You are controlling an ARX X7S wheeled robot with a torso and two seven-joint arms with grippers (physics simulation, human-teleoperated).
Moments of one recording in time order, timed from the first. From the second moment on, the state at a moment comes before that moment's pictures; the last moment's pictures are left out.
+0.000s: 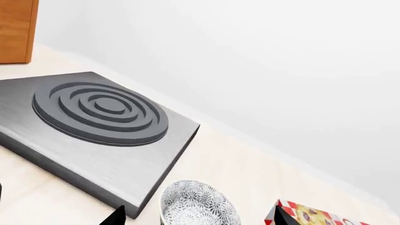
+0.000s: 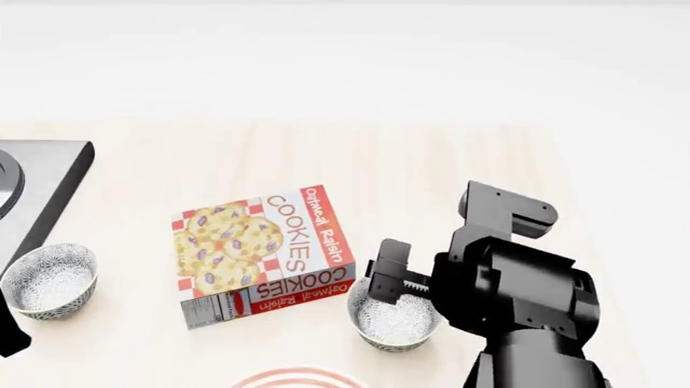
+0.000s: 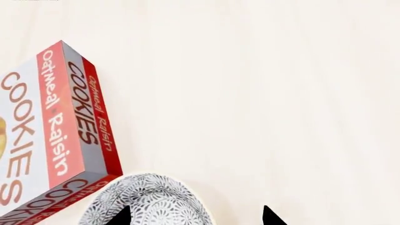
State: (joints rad) left arm -0.20 -0.30 -0.20 0.02 -0.66 -0.24 -0.15; right arm 1.28 0.06 0.19 1.31 0.09 0.81 -0.03
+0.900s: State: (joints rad) left arm -0.20 -0.31 -0.20 0.02 -0.67 -0.23 -0.16; right arm 1.21 0.05 0.36 1.31 0.01 0.81 -0.03
